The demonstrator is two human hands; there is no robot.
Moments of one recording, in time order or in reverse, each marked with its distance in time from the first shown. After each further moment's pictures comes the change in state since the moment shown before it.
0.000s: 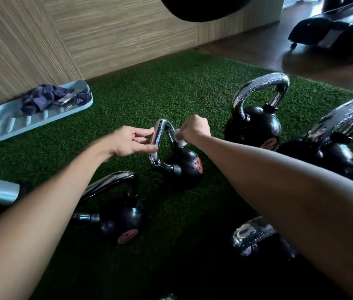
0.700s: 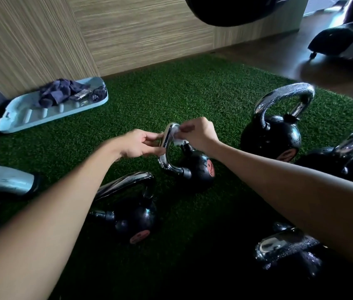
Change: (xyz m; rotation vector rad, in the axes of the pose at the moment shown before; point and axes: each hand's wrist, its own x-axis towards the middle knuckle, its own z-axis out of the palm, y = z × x) left_hand 0.009 -0.031 -0.015 -0.025 -0.076 0.032; right_hand -0.026 -0.027 0.007 0.136 -0.069 -0.356
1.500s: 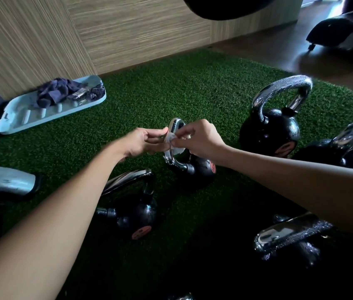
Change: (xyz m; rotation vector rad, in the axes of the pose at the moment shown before) left_hand 0.005 -0.004 0.012 -0.251 0.031 0.047; right_hand -0.048 -0.017 -0.020 0.066 -0.090 -0.096
